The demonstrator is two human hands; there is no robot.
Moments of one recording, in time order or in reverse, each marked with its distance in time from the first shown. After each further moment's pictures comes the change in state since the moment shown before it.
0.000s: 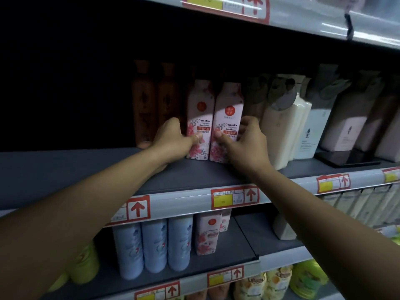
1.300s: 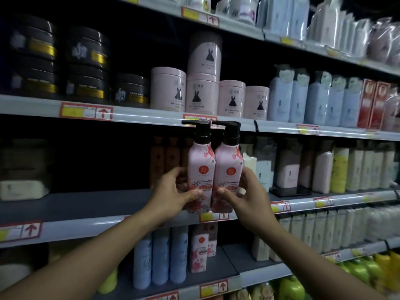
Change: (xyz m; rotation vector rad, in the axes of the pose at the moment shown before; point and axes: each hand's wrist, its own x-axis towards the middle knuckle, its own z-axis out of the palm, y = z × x) left_hand -0.194 0.077 -0.062 -0.160 -0.023 0.365; right_hand -0.154 -0.091 -0.131 0.169 -0.034 -0.293
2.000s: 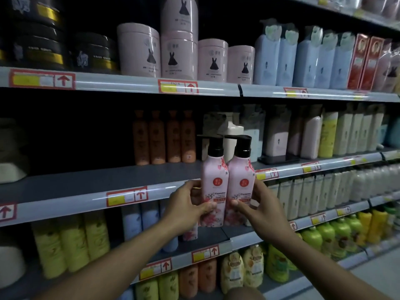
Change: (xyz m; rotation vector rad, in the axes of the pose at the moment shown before) left_hand -0.056 -0.036 0.090 -0.043 -0.183 -0.154; right_hand -0.087 0.074 -0.046 0.005 -0.057 0.225
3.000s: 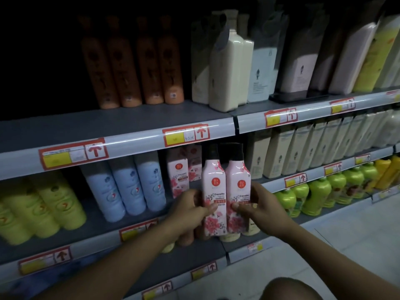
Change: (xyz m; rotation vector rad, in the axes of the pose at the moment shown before) left_hand 0.006 -0.145 0.099 -0.035 -0.195 -0.489; right_hand -0.023 0.180 0.022 -0.092 -0.285 0.391
